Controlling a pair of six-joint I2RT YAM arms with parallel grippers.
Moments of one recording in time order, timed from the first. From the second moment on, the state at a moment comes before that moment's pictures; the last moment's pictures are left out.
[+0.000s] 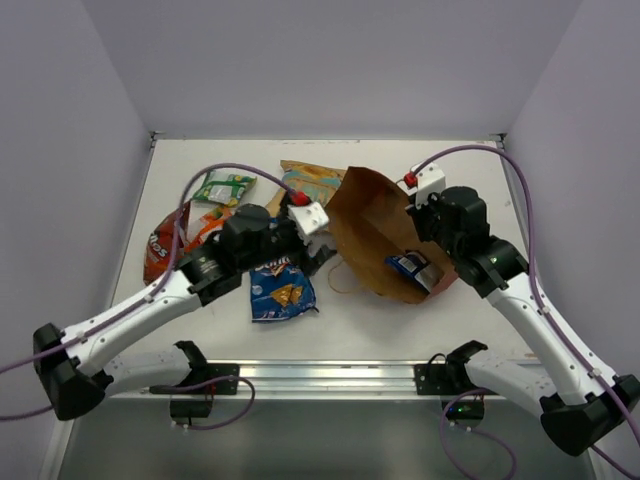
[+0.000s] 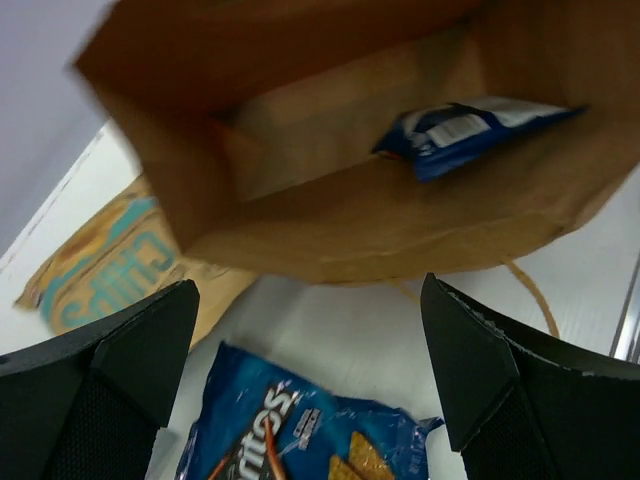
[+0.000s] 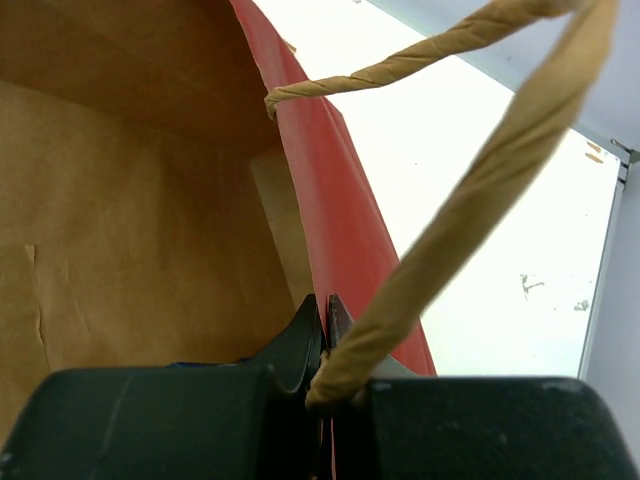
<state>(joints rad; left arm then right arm) -0.82 1.05 0.98 -0.19 0.12 0.19 0.49 0.97 1.04 -0.51 0.19 -0.19</state>
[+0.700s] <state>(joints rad) -1.03 1.63 1.20 0.04 0.36 0.66 0.52 0.97 1.00 -0.49 0.12 -0.22</state>
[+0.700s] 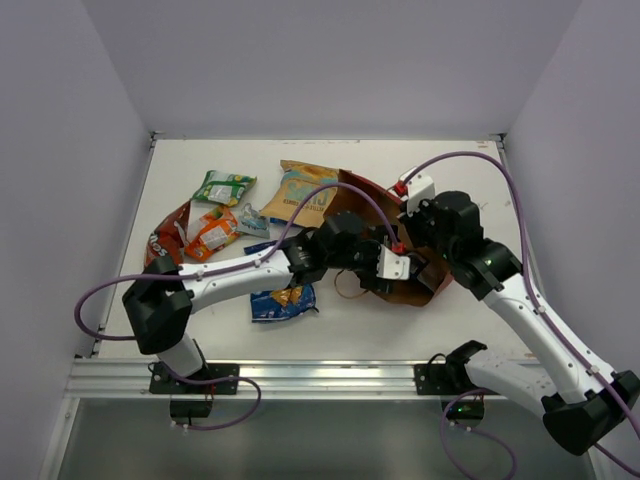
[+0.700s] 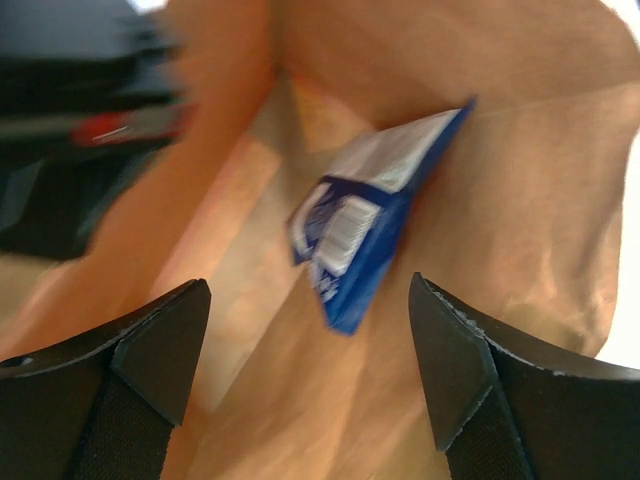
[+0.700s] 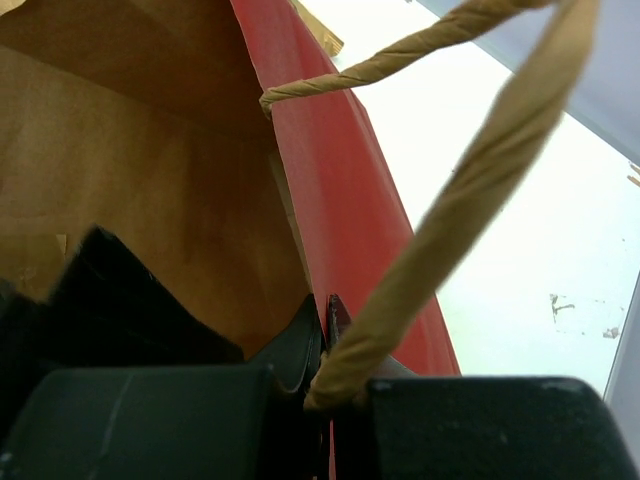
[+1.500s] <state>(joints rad) -1.07 1.88 1.20 0.16 0.37 0.70 0.53 0.92 0.99 -0.52 0.09 -0.20</state>
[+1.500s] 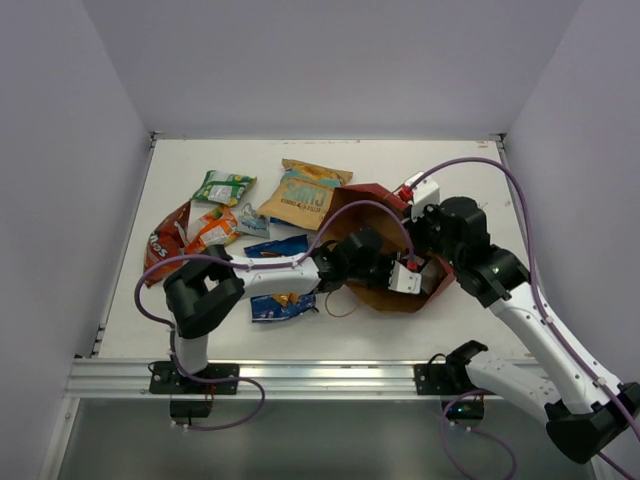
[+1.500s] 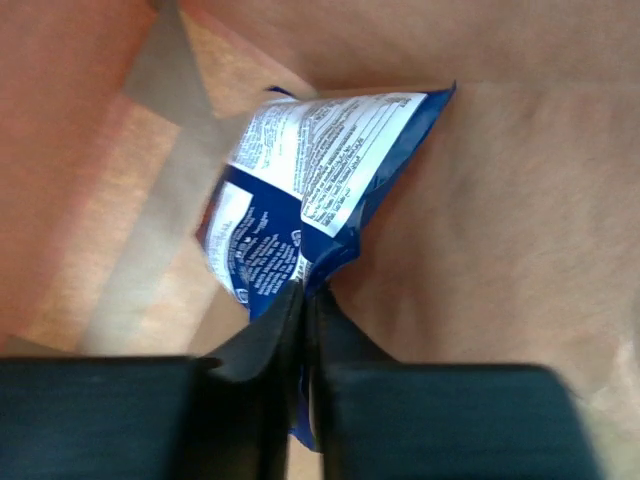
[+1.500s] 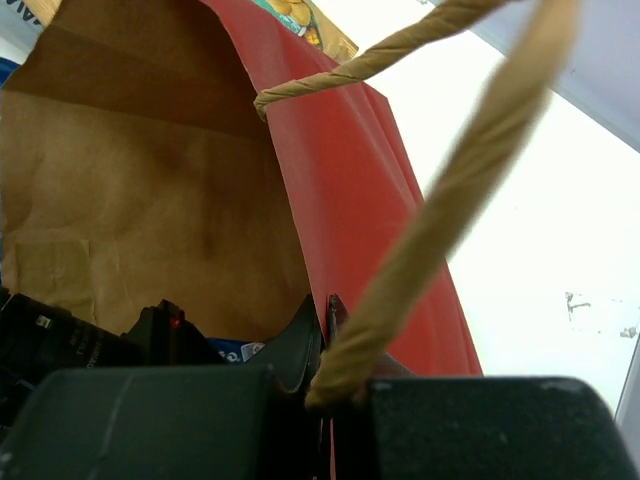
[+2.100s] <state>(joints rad) -1.07 1.21 1.17 0.07 0.18 0.58 0.53 0.92 0.94 -0.52 0.36 -0.09</state>
